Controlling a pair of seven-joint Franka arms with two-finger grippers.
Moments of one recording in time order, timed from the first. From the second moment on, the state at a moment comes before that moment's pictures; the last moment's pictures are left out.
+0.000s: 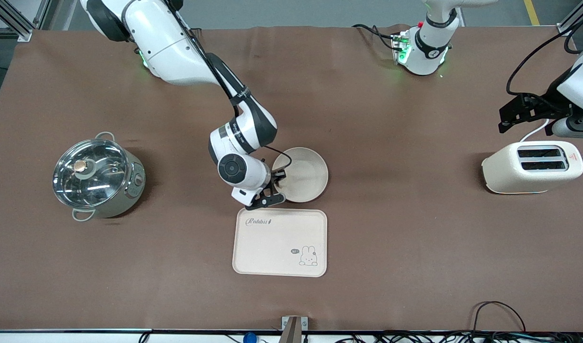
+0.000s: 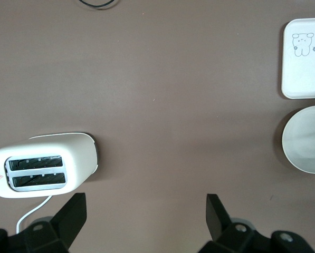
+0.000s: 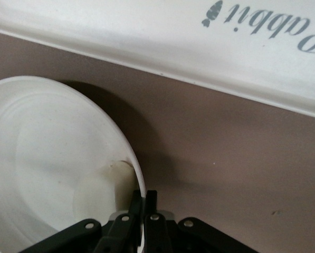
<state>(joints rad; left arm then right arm) -0.04 0.04 -0.07 -1.47 0.01 1.55 -0.02 0.60 0.79 0.02 -1.47 0.33 2.17 0.19</state>
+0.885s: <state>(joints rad) -0.04 0.04 -0.07 -1.47 0.01 1.55 -0.02 0.52 0.74 0.01 -1.49 0.33 2.09 0.19</state>
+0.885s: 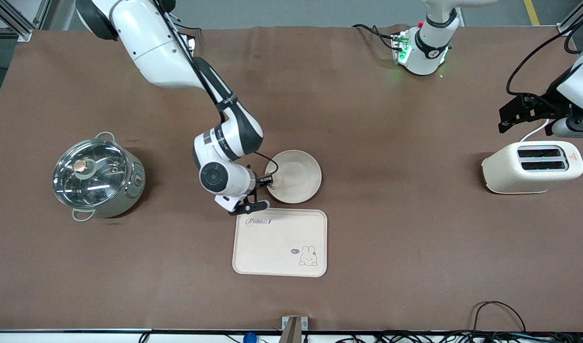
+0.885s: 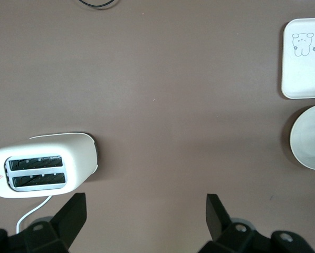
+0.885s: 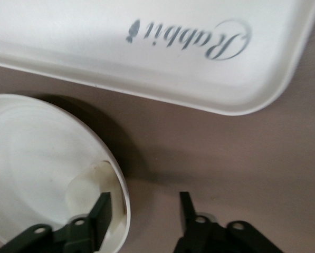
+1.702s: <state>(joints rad) -0.28 0.33 -0.32 -1.51 -0.04 1.99 -0.90 0.45 0.31 -0.26 -1.46 0.10 1.76 0.19</state>
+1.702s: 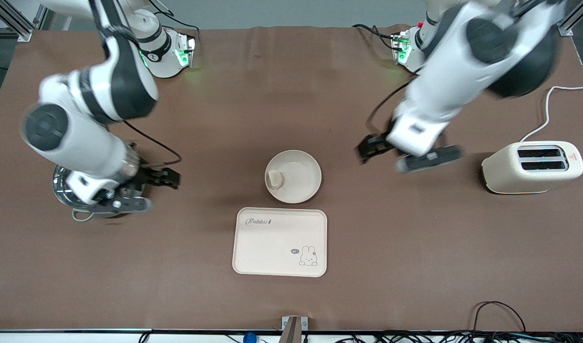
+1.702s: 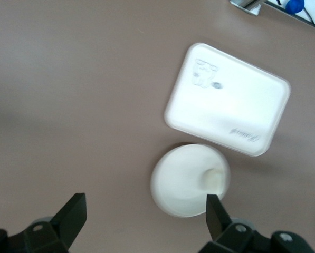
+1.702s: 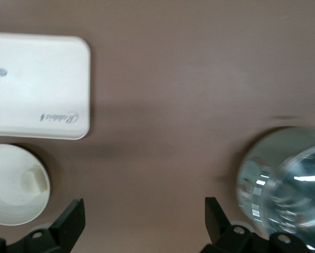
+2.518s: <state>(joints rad) -0.55 0.80 -0.31 -1.49 0.06 2.53 -1.22 0.29 0.03 -0.28 -1.49 0.09 1.56 0.02</state>
